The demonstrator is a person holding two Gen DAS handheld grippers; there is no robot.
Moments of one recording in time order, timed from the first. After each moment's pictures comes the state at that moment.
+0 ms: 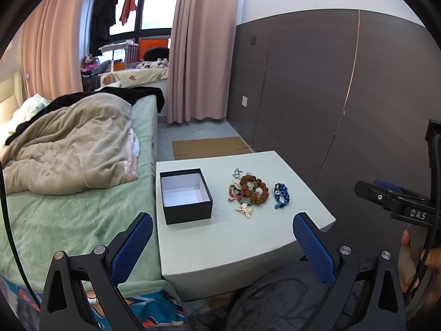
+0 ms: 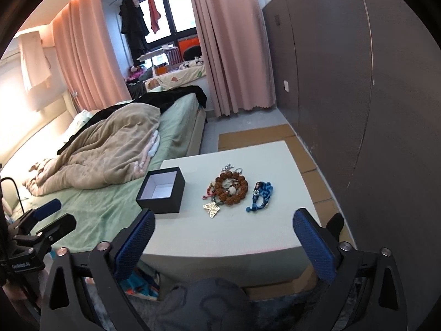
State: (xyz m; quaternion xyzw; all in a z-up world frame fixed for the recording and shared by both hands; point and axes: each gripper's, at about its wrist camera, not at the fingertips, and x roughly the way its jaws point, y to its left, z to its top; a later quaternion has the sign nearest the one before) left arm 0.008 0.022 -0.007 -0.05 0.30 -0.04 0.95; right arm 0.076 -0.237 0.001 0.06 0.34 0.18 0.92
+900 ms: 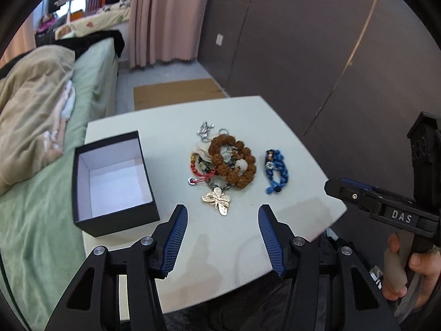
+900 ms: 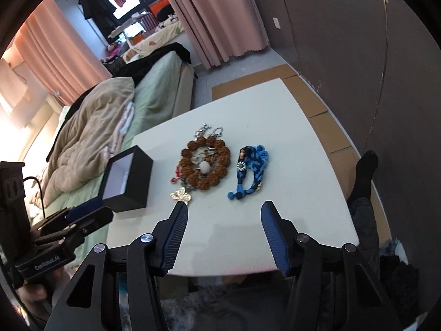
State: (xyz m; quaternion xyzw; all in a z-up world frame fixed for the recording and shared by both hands) left arm 0.169 -0.019 -0.097 -0.06 0.45 -0.12 0.88; right arm 0.206 -0.246 -0.105 0.12 0.48 0.19 0.85
